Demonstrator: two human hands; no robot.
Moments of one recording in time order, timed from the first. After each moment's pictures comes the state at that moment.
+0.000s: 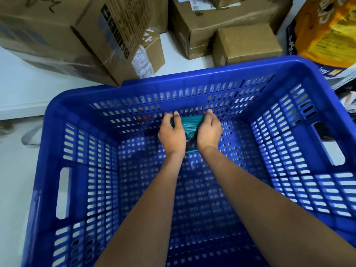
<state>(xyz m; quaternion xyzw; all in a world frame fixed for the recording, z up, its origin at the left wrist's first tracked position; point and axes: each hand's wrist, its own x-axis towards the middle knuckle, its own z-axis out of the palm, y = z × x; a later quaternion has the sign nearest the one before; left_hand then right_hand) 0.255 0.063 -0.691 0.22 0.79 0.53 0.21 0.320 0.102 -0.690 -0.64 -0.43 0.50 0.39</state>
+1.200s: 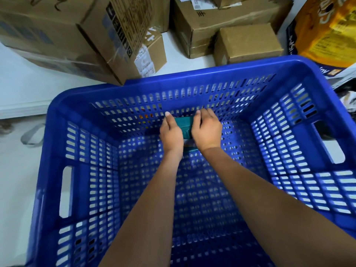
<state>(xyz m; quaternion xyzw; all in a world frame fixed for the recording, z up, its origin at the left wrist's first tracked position) 0.254 0.059 -0.678 0.09 0.75 0.55 0.35 0.324 0.106 -0.701 -0.55 -0.74 0.18 0.33</state>
